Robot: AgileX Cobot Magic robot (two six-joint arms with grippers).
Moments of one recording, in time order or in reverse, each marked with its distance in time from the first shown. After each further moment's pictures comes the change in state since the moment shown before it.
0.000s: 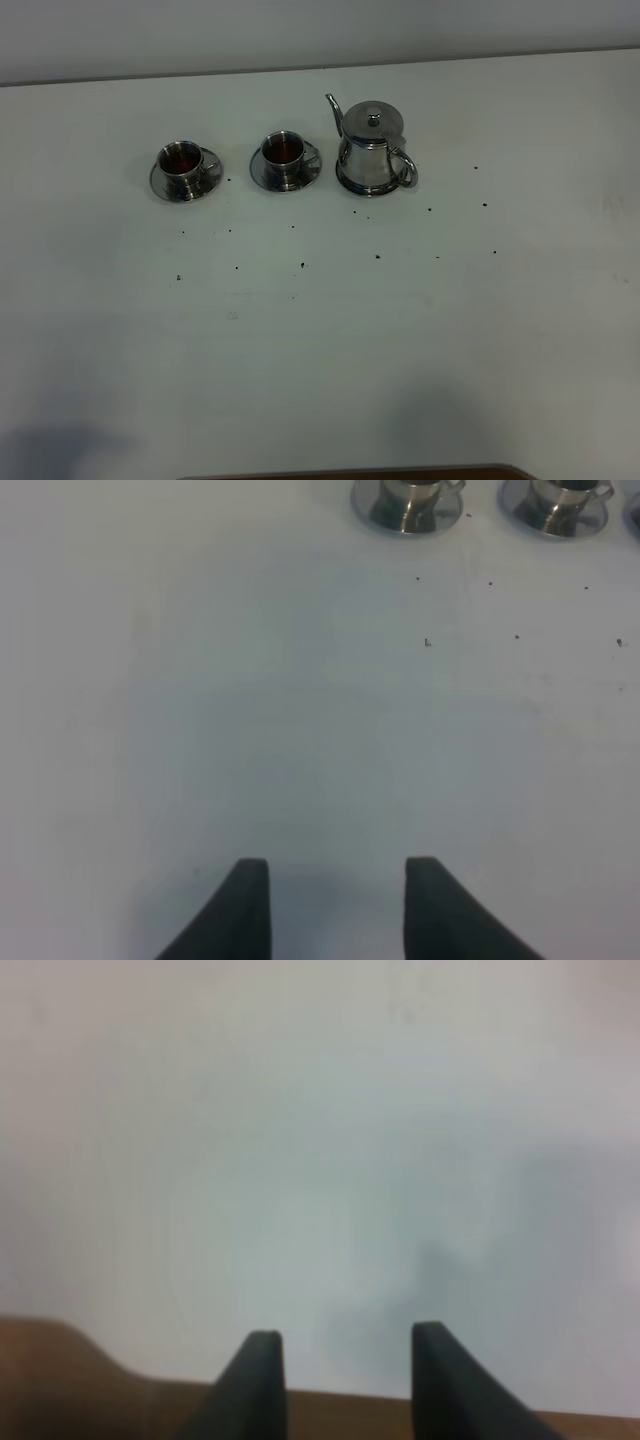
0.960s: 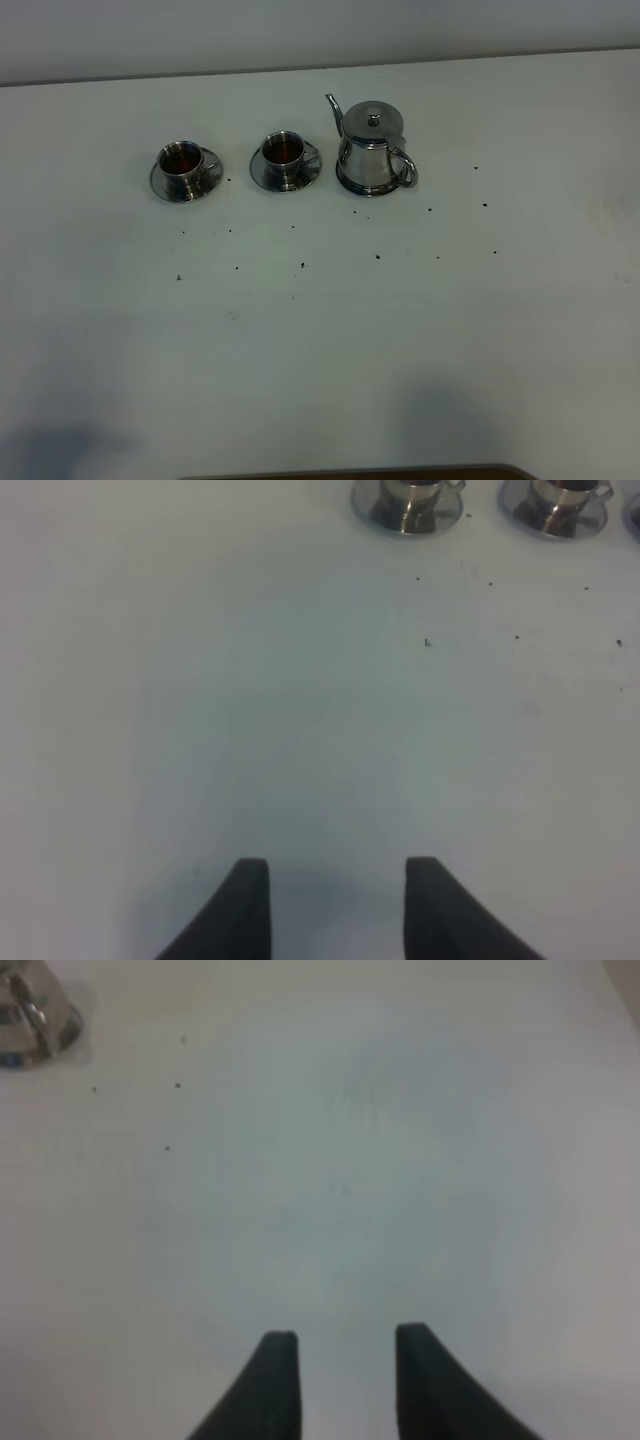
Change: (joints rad) left arm 0.000 0.000 0.000 0.000 0.000 -0.001; right arm -0.108 -0.361 0.001 0.025 0.000 -0.008
